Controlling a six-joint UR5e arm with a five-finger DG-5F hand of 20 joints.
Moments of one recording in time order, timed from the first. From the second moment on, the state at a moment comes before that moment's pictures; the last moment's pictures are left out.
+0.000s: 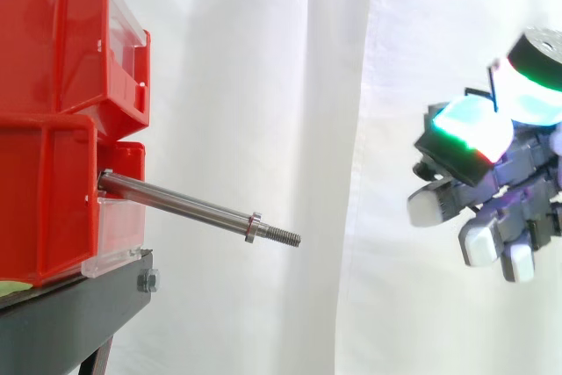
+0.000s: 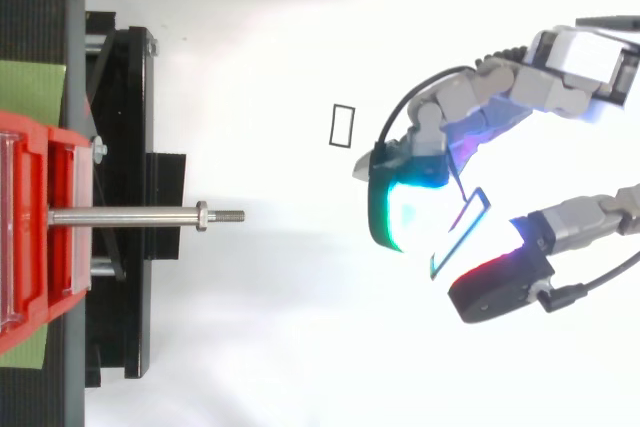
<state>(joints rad) 0.19 -2.00 -1.61 -2.63 -1.27 -0.30</state>
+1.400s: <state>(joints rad) 0.25 -2.00 -1.70 -2.71 -1.05 -0.22</state>
